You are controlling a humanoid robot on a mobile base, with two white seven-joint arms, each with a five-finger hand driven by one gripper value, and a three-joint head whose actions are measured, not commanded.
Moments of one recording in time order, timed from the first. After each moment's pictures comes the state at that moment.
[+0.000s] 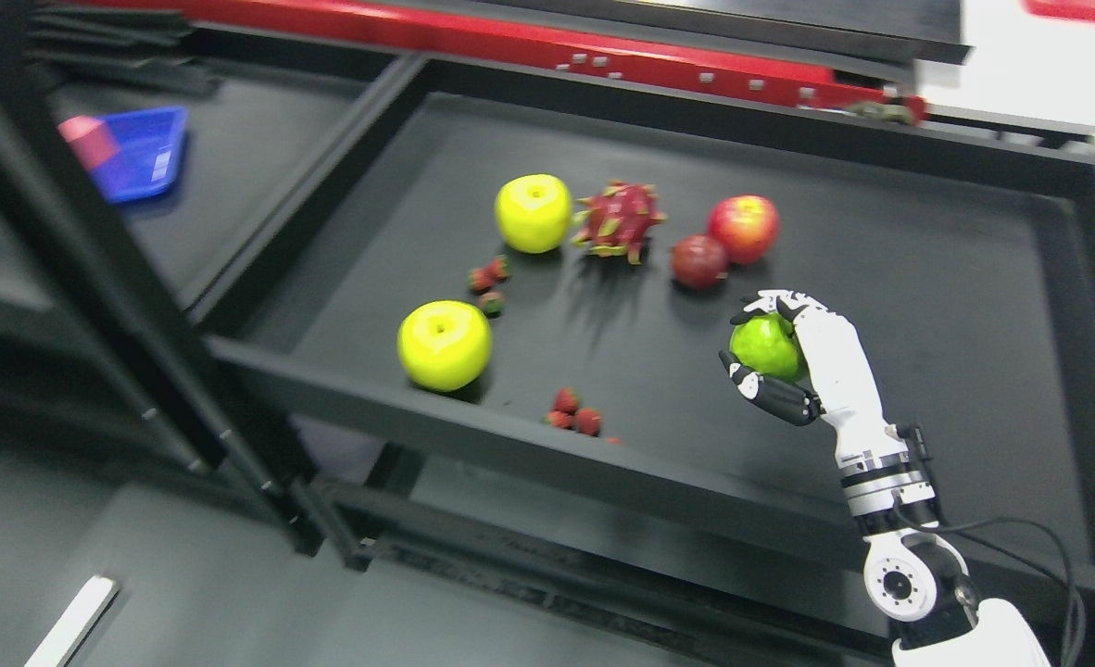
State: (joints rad) left arm 0.04 0.00 -0.06 -0.05 0.05 -0.02 -0.14; right arm 0.00 -0.20 0.00 -1.71 0.67 -0.21 -0.12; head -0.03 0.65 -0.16
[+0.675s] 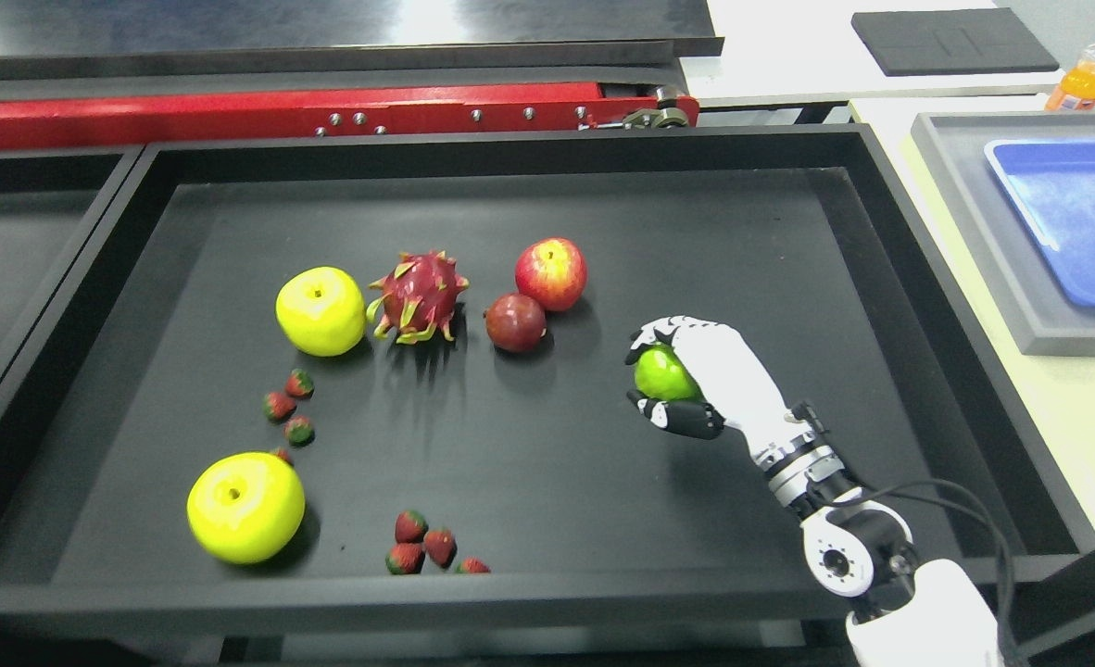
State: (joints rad) left arm 0.04 0.00 -0.06 -0.05 0.05 -0.02 -0.14; right arm -0.11 -0.23 0.21 -1.70 0.79 -0.18 0.06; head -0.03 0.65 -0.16
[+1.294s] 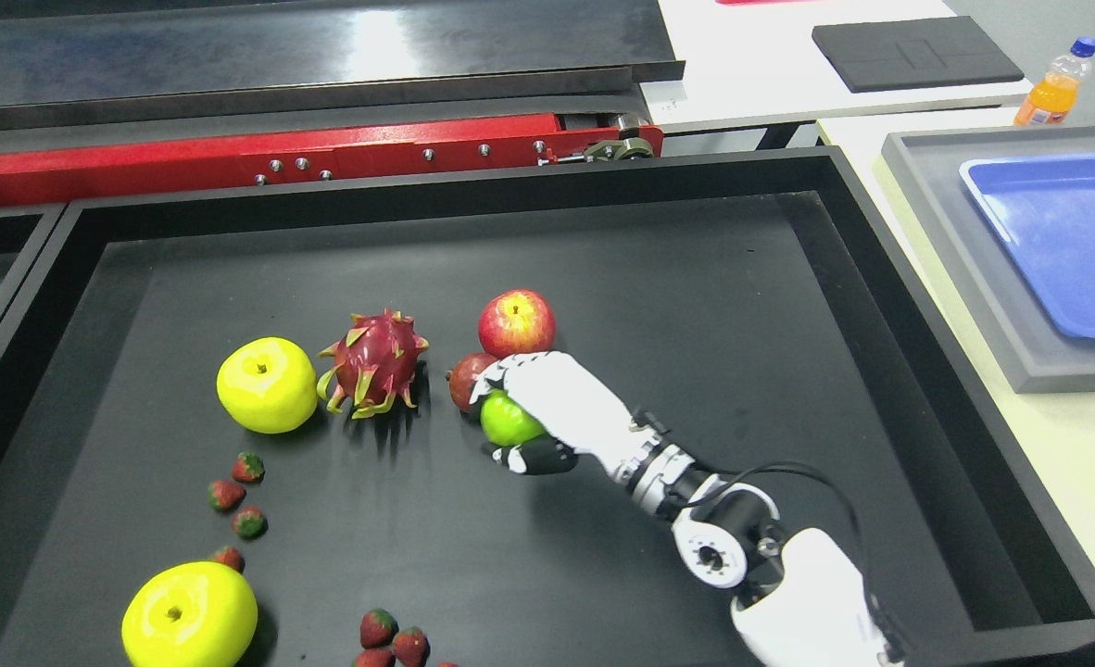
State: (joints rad) left arm 0.04 0.00 -0.06 -0.05 0.05 -0.02 -0.14; right arm -0.26 -0.11 0.48 -1.62 0.83 -0.20 0.18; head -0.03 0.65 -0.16
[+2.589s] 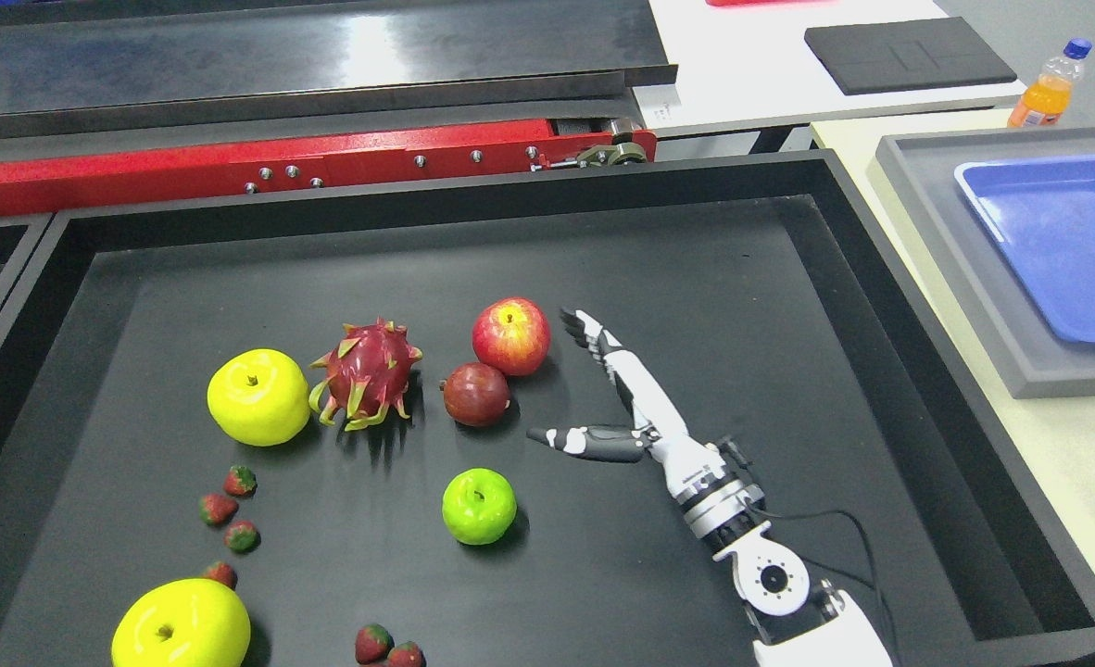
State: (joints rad) left arm 0.04 0.00 -0.06 -0.05 0.05 -0.02 -0.14; right arm -0.04 -0.01 0.17 -1.58 0.12 -0.25 0.16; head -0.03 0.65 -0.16
